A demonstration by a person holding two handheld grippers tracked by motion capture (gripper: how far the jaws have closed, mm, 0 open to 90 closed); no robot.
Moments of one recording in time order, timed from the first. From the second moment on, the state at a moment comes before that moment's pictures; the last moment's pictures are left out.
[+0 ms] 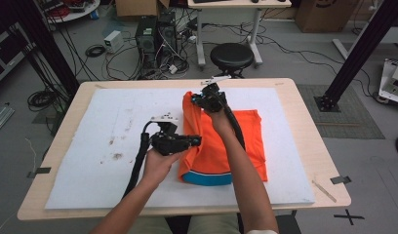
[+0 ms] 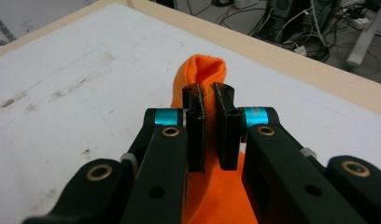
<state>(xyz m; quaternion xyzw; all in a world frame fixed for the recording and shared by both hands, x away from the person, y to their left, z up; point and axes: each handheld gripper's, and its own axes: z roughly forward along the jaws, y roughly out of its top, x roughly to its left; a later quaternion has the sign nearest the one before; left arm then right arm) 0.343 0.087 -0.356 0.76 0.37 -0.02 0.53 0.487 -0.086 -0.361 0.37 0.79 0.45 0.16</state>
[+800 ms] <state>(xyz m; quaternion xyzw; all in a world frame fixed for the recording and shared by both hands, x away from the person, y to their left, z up) 0.371 -0.035 -0.372 0.81 0.34 -0.06 0.48 0.484 -0.207 -0.383 0.46 0.74 0.46 0.15</state>
